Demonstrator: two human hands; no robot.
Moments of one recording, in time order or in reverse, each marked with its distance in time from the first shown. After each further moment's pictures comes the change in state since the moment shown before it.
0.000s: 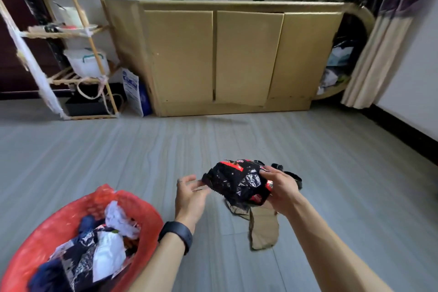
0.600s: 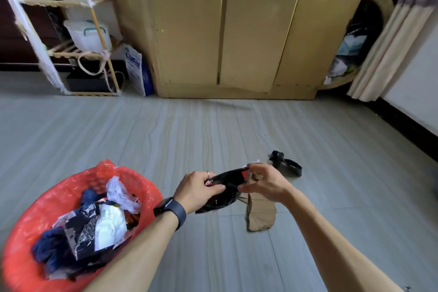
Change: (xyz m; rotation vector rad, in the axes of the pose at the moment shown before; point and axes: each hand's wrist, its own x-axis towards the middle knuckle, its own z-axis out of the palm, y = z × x) left_hand 0.010 -0.025 -0.017 0.782 -0.263 0.311; right_hand -0.013 0.014 -0.003 -1.217 -0.352 -0.361
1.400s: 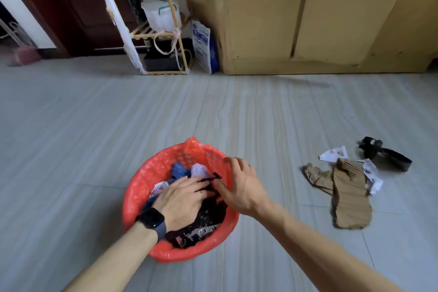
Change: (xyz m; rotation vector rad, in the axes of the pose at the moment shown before) left_hand -0.090 -0.183 -0.136 0.826 -0.103 0.296; right_hand 0.034 -0.122 0.235 -0.153 -0.002 -0.292
